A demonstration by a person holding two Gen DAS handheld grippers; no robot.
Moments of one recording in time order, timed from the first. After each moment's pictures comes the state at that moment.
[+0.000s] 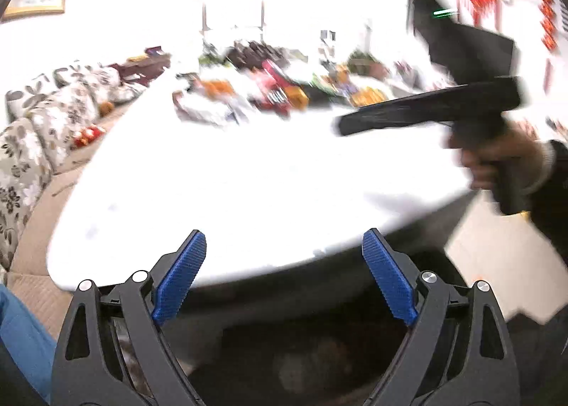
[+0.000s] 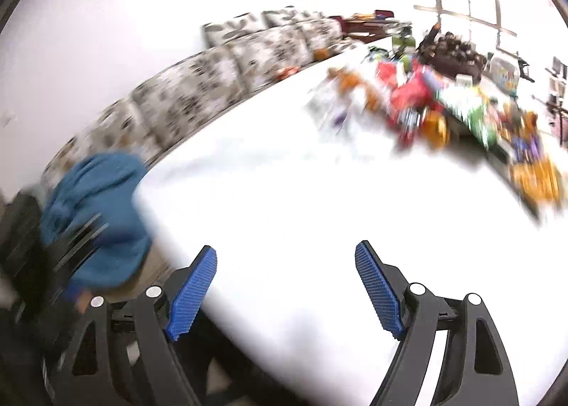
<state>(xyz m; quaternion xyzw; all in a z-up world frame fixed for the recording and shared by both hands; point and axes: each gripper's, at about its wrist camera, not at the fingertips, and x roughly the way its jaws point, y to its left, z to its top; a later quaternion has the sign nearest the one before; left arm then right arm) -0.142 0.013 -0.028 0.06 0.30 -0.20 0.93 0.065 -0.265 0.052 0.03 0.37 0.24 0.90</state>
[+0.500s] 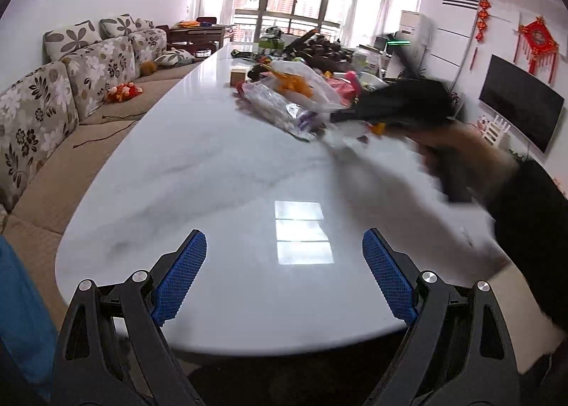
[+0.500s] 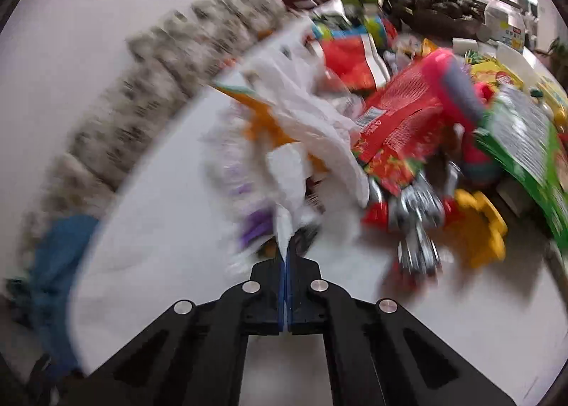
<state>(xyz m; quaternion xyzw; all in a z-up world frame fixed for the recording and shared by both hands) -0.048 0.048 -0.029 -0.03 0.34 -0.12 0.93 0.202 -0.273 0.031 0.11 0.41 0.22 0.88</state>
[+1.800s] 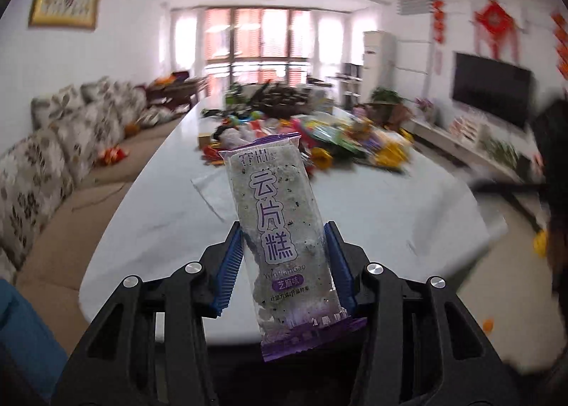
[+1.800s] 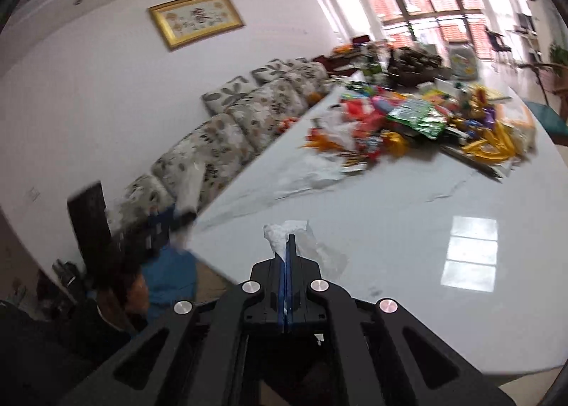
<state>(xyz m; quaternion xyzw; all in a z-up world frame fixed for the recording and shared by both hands) -0.175 -0.006 0.018 0.06 0.24 -0.18 0.95 -0.097 -0.345 0.088 0.17 0.29 0.30 0.89</state>
